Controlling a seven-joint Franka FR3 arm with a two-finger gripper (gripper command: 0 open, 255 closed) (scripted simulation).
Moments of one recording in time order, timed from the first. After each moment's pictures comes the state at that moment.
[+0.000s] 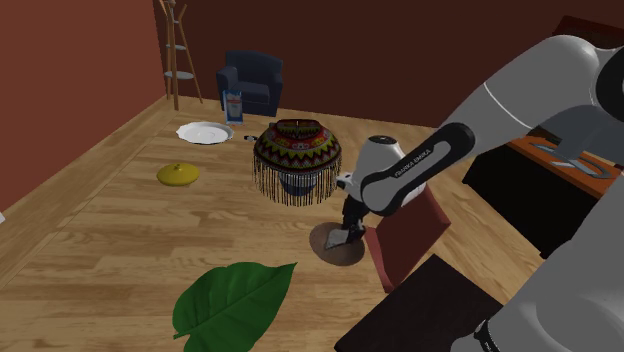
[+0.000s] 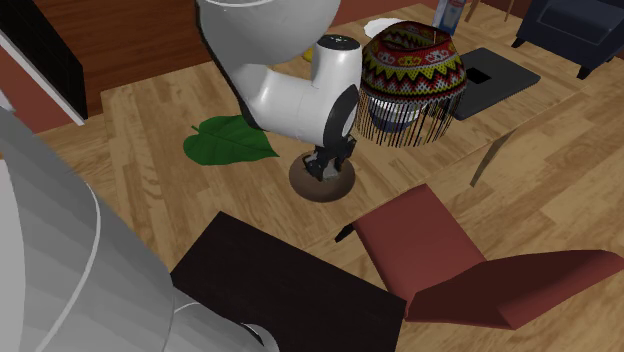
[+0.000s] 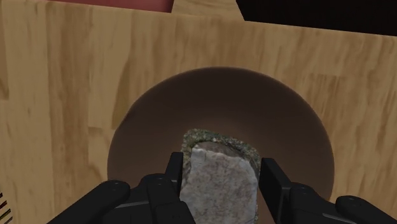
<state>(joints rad) -0.01 0.09 0.06 -2.59 -0.01 2.71 -0.97</state>
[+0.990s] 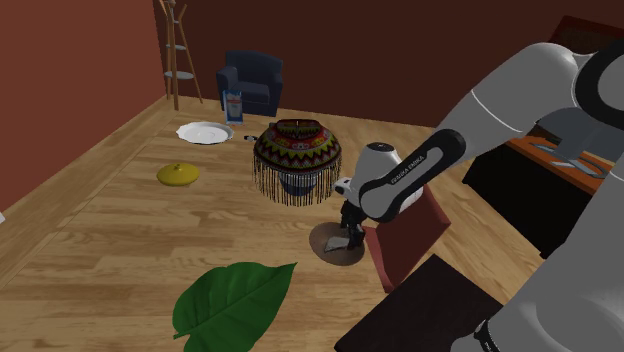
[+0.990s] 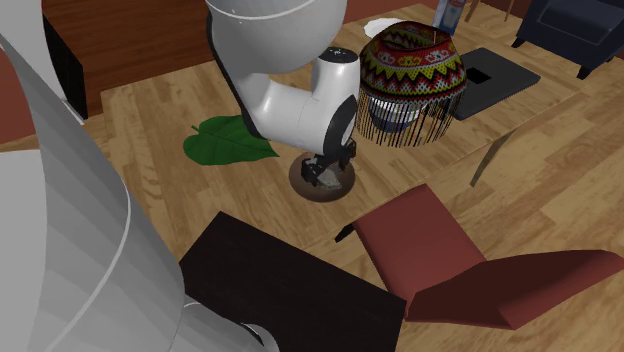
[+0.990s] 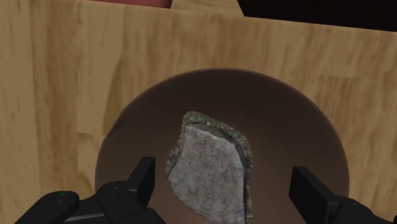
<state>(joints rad) -0.01 0.15 0.06 -2.60 -0.02 2.77 -0.96</state>
